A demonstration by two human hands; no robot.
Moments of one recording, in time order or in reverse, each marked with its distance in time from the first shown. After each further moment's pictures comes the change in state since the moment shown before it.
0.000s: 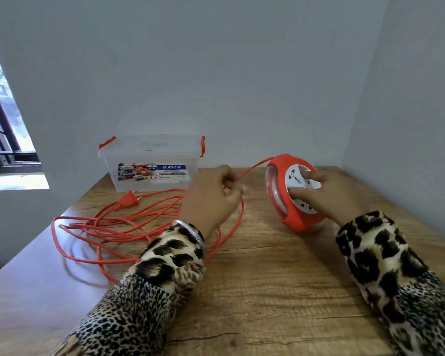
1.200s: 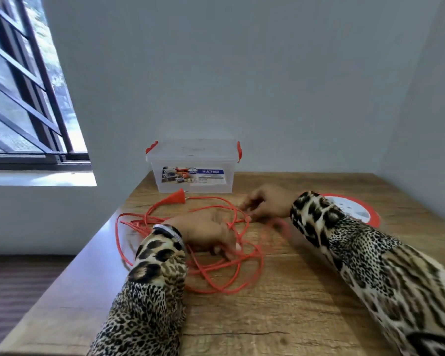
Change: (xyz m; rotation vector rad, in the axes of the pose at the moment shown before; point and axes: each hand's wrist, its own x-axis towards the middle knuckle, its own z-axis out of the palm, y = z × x) left_hand -0.015 -0.056 -0.081 -0.107 -0.934 -0.333; right_hand 0.018 -0.109 0.098 -0.009 -0.783 -0.514
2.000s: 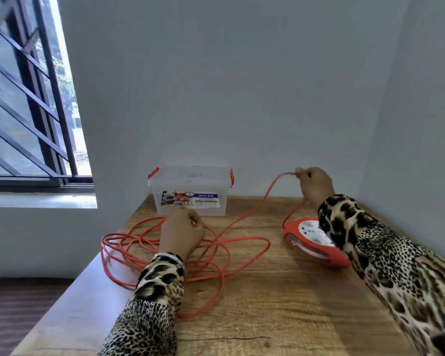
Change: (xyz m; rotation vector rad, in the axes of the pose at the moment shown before) left_hand 0.009 -0.021 0.006 0.101 1.025 -0.063; right_hand -0.050 0.021 -0.082 0.196 0.926 0.355
